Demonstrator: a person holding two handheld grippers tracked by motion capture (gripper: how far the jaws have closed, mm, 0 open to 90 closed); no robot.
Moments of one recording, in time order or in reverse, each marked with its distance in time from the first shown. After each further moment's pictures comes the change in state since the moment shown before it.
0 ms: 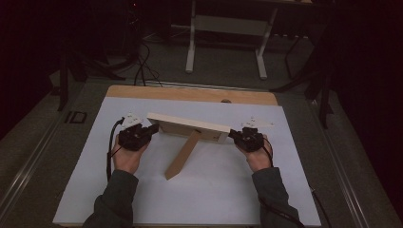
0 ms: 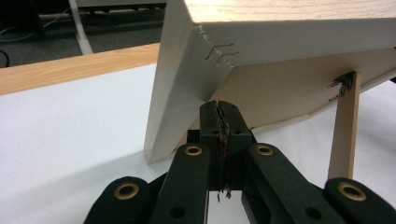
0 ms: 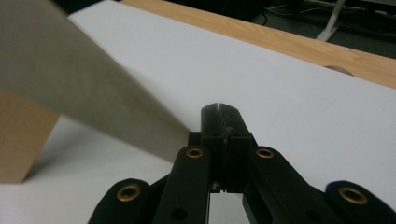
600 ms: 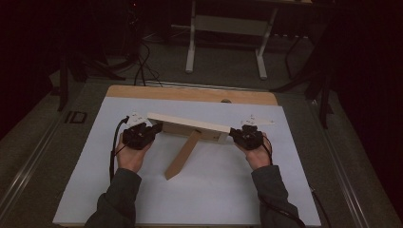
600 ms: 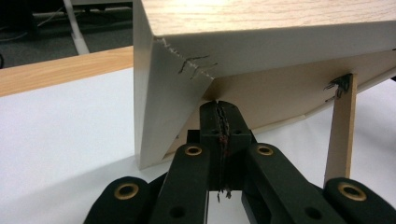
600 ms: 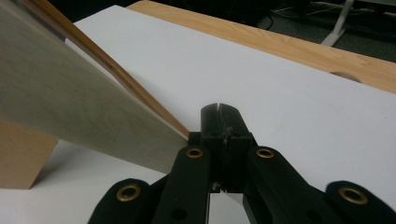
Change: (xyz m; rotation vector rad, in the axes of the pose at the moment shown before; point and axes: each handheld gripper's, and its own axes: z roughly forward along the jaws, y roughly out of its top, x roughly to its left) left arm -0.005 0.004 0.008 0.015 -0.008 0.010; right arm -0.001 0.005 0.001 -0.007 0.026 -0.001
